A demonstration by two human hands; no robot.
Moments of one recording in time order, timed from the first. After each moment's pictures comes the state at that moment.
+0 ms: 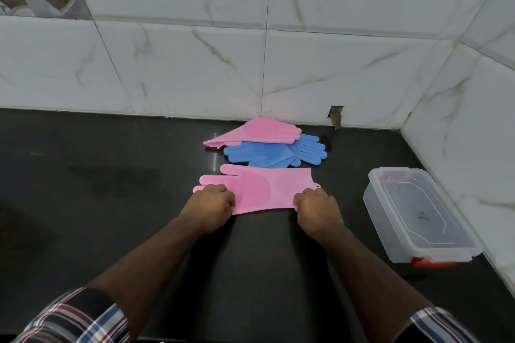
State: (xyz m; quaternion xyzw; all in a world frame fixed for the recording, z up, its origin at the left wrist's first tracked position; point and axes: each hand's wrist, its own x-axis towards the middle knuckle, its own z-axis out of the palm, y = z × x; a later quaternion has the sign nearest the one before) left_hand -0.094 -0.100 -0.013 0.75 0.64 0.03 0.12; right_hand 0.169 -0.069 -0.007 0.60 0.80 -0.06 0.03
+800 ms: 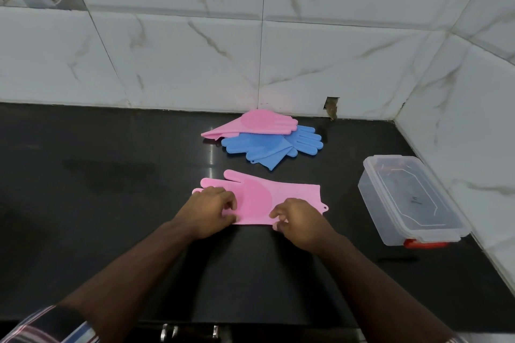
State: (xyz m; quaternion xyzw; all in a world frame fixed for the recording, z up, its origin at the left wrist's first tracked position) left_hand -0.095 -0.132 -0.014 0.77 0.62 0.05 0.17; right_hand 0.154 -0.123 0.003 0.55 0.79 -0.27 -0.02
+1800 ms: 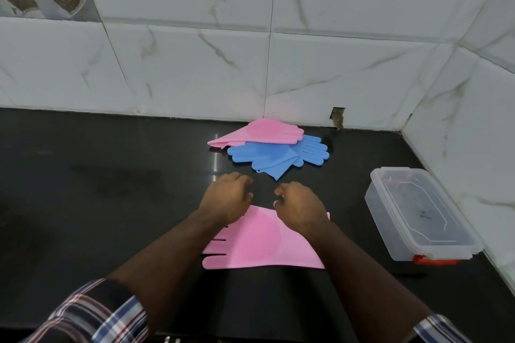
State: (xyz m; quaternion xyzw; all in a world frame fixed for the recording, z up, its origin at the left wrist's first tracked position) left_hand -0.063 -0.097 0.004 0.73 0.66 0.12 0.10; right_hand 0.122 -0.086 0.019 0.62 0.75 -0.19 -0.09
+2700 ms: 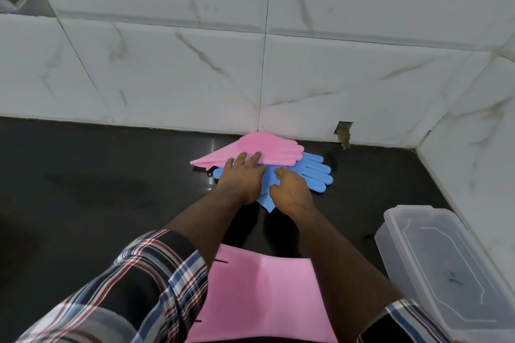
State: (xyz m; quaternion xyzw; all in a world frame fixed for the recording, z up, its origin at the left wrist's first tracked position) left_hand -0.035 0.065 -0.013 0.76 0.65 -0.04 0.05; right_hand 0.109 0.050 0.005 0.64 0.69 -0.29 -0.17
